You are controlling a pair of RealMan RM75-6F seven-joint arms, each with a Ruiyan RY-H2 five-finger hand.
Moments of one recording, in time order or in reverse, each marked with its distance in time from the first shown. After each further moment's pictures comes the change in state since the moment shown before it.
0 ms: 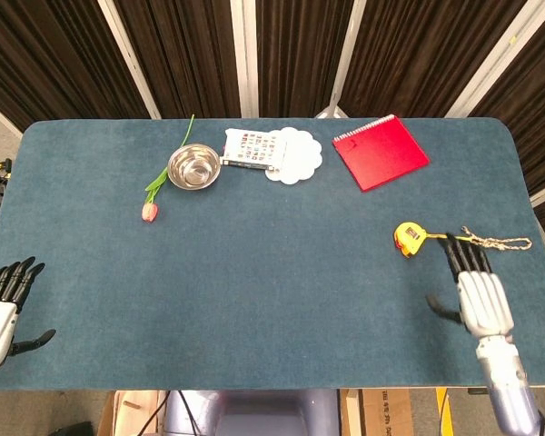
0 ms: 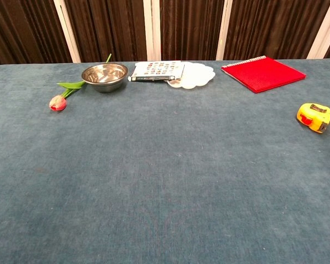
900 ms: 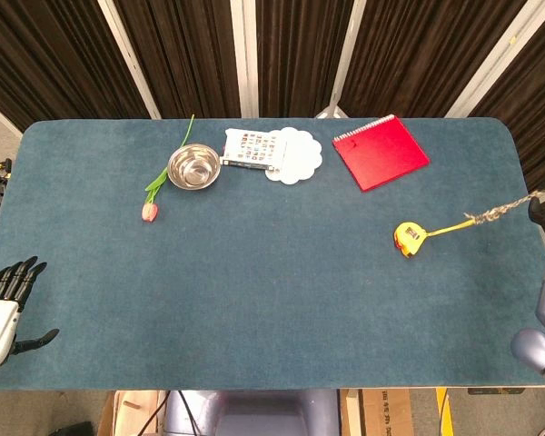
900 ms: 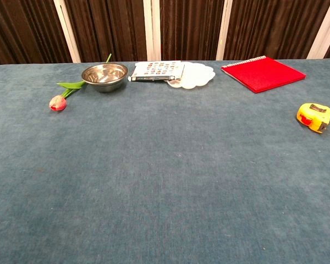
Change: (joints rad) left arm -0.006 0.003 -0.005 -0.019 -0.024 -0.021 -0.028; right arm 0.275 -0.085 0.324 0.619 0.567 -0.288 -0.141
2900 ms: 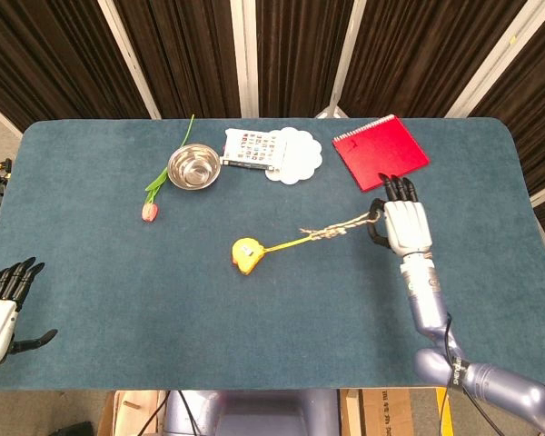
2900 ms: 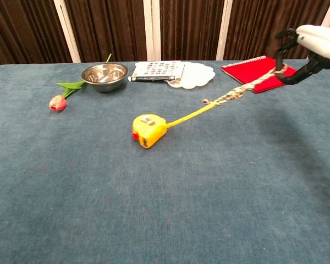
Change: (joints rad) left arm -0.003 0.009 0.000 0.000 -0.017 -0.020 -0.026; right arm 0.147 -0.265 -0.070 -0.201 -0.215 0.030 -0.065
